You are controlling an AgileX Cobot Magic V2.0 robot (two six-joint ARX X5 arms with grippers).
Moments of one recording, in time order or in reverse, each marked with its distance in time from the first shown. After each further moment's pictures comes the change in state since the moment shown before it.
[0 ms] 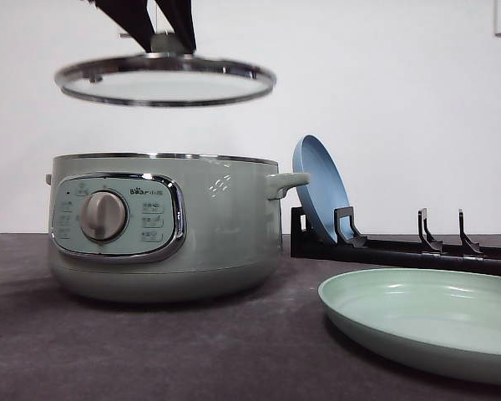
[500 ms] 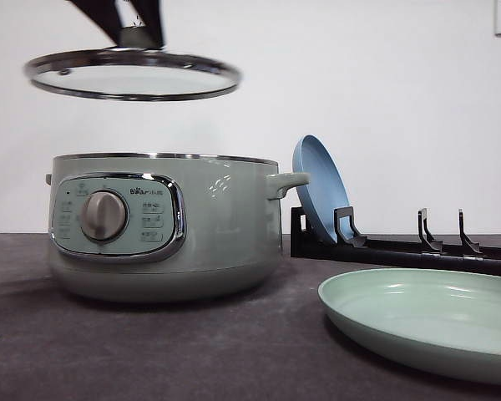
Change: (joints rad) left_arx 0.140 -0.004 0.012 -0.015 0.001 0.017; right_arx 0.000 0.000 0.000 0.000 0.000 0.000
